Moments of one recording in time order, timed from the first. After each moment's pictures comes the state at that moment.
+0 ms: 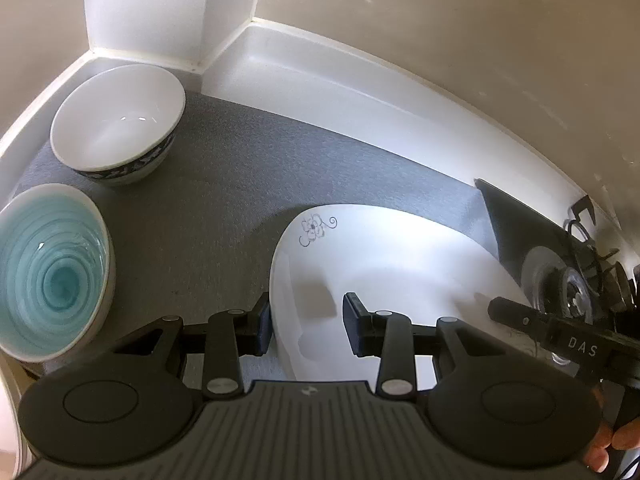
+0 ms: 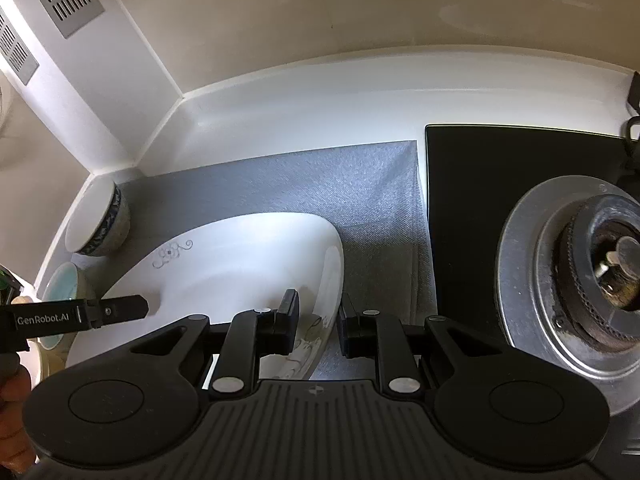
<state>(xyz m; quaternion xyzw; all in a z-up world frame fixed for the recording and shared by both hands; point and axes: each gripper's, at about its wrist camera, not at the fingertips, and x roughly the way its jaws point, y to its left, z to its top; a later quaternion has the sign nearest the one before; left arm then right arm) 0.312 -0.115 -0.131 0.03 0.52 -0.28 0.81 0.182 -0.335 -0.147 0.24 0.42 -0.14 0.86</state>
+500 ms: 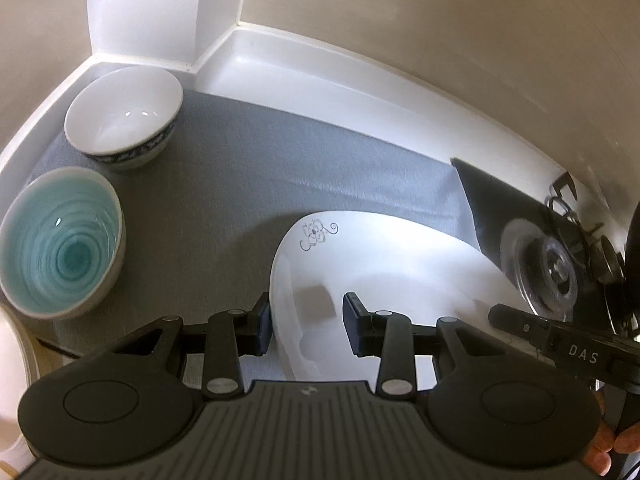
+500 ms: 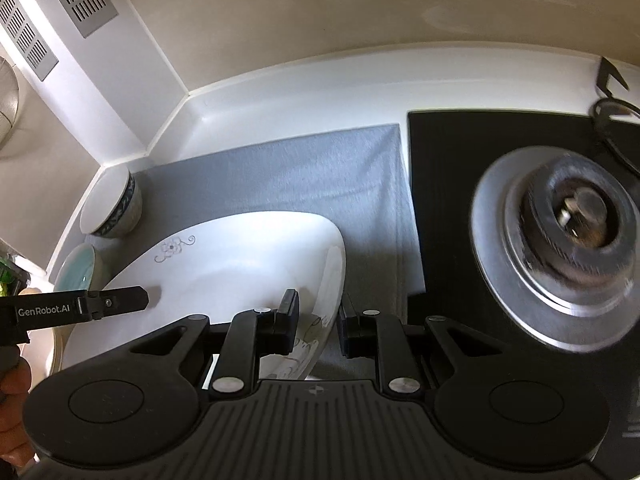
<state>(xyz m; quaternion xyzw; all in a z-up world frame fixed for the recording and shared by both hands) 0.276 -0.100 -0.119 0.05 0.51 -0.29 0.81 0.136 -0.312 -0.134 0.25 0.41 -0.15 0.86</state>
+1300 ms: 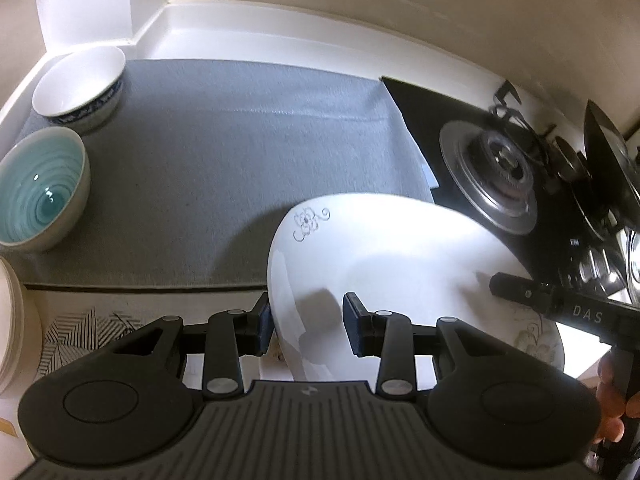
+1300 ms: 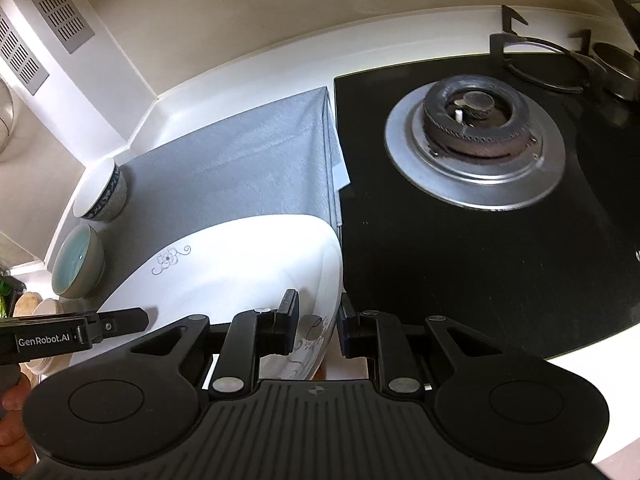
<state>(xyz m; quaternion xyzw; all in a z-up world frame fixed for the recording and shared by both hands) 0.190 -0.080 -0.122 0.12 0.51 -0.37 0.77 0.029 -0.276 -0.136 0.29 0.40 -0.21 0.84</state>
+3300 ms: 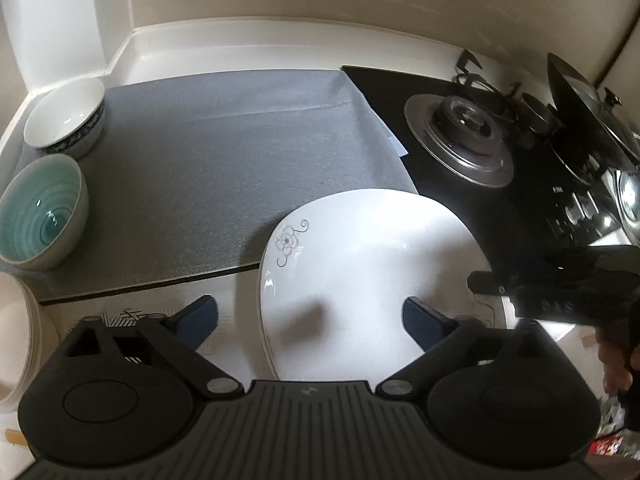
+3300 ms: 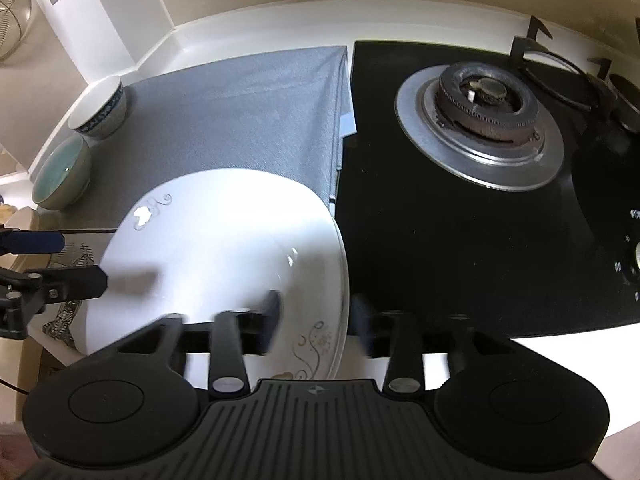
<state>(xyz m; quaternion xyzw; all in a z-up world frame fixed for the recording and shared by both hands) 0.162 -0.066 -0.112 0.17 0.48 -0.41 0.76 0.023 -0.246 -0.140 0.20 0.47 -0.20 0.84</state>
